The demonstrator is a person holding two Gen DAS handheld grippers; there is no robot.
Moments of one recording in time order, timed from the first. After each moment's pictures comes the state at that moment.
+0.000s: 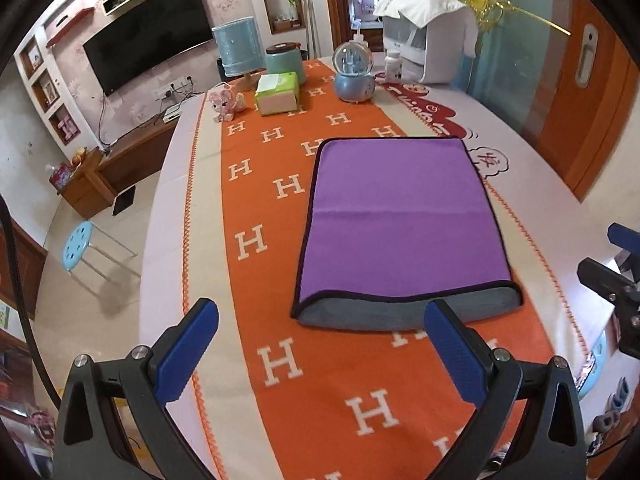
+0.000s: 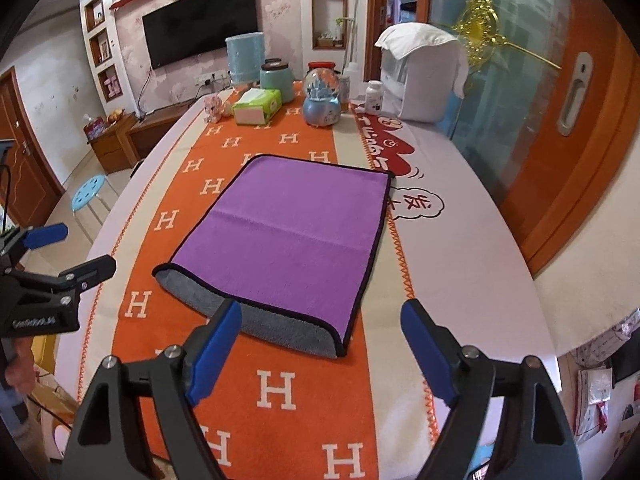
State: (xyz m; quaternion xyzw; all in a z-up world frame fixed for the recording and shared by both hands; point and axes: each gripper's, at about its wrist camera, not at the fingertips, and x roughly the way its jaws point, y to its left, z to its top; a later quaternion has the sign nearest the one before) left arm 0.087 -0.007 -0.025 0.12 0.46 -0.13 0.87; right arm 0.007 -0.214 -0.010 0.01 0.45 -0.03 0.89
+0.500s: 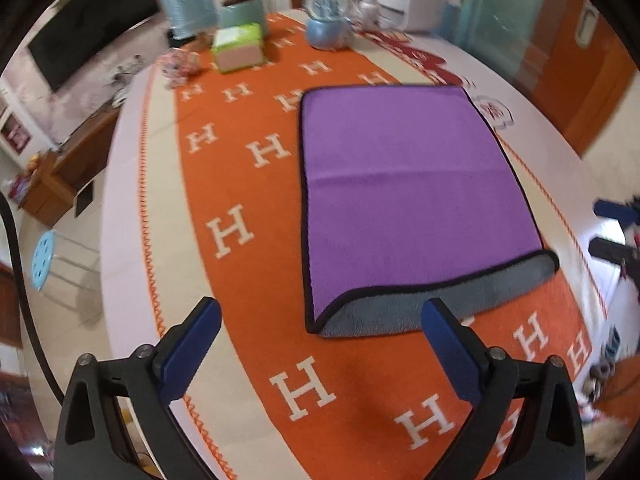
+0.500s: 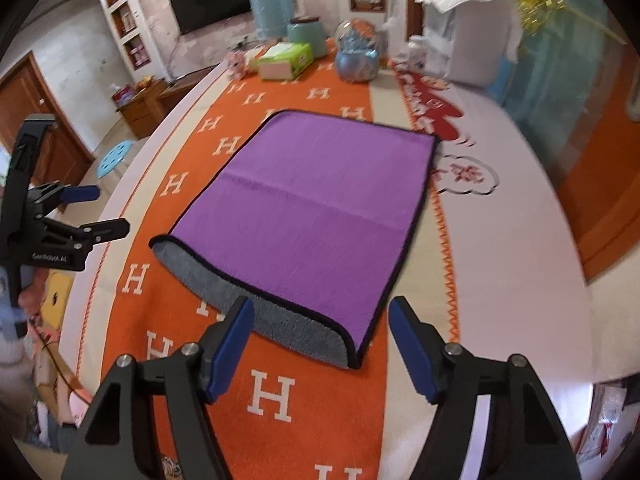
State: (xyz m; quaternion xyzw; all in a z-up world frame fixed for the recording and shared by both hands) left arm 0.159 0.017 -0.088 0.16 0.52 -0.21 0.81; right arm 0.052 -0.232 -0.067 0.02 0.51 0.07 0.86
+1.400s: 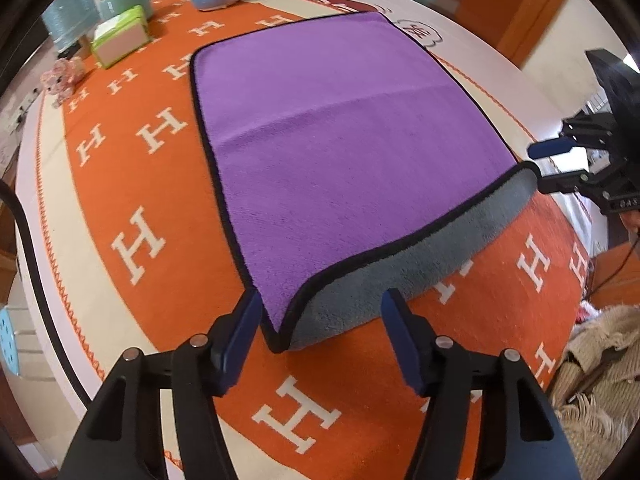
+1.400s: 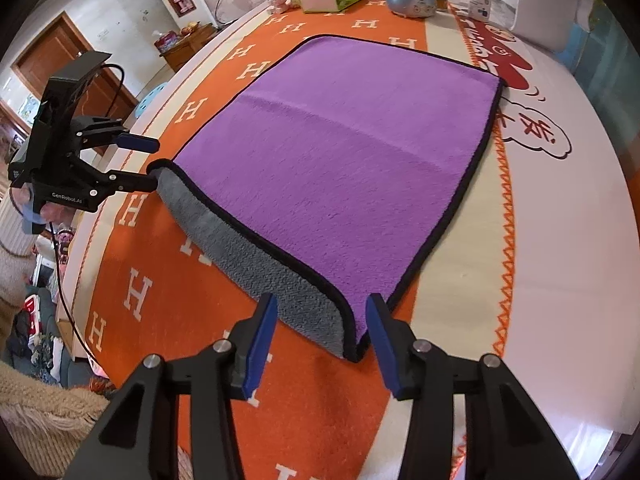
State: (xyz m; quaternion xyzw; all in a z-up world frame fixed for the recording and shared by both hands) left arm 0.178 -0.004 -0.150 0.22 0.56 -0.36 0.71; right arm 0.066 -0.244 -0.134 0.01 0.58 0.16 0.80
